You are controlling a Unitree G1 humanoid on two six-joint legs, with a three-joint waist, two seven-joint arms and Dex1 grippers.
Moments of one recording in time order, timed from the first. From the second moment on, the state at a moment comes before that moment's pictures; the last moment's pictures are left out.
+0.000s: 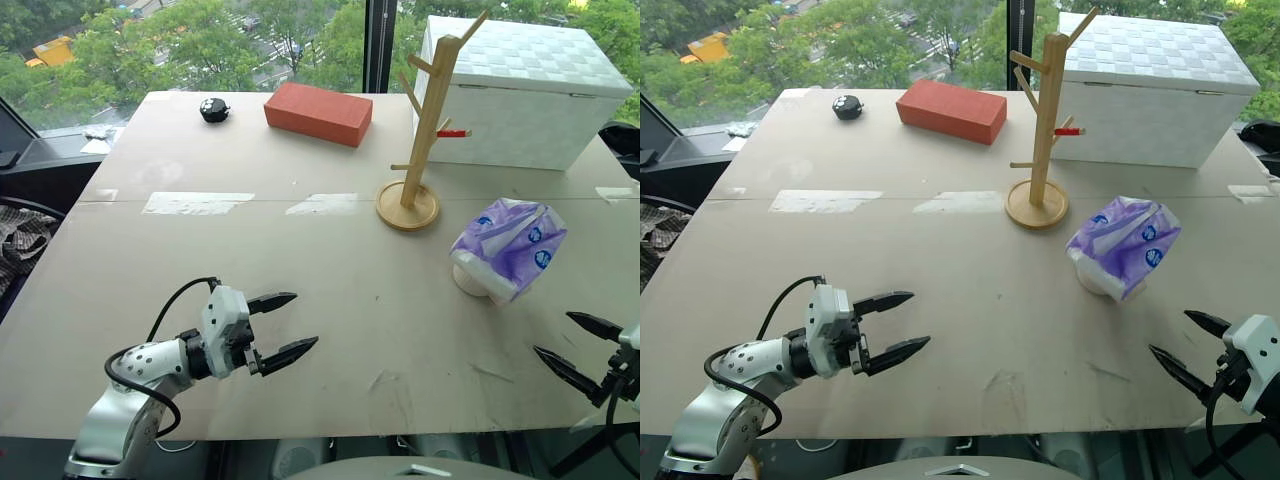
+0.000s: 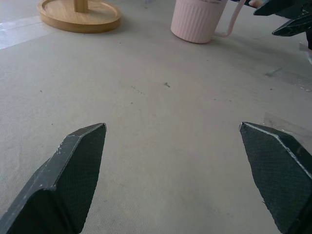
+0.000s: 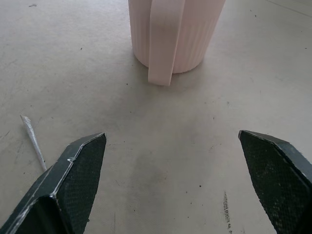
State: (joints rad) left arm 0.24 0.65 0.11 -0.38 -0.53 0.21 -1.01; right arm 0.56 -0.68 -0.52 -0.32 0.47 0.13 0.95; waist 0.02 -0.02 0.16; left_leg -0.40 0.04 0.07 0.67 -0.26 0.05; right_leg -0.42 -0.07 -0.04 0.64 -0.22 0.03
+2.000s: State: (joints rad) left arm 0.03 0.62 0.09 -0.46 -0.73 0.29 -1.13; right arm 0.03 -0.95 -0.50 -0.73 0.23 0.54 0.86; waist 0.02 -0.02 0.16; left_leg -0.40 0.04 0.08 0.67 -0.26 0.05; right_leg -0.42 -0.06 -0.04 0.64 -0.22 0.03
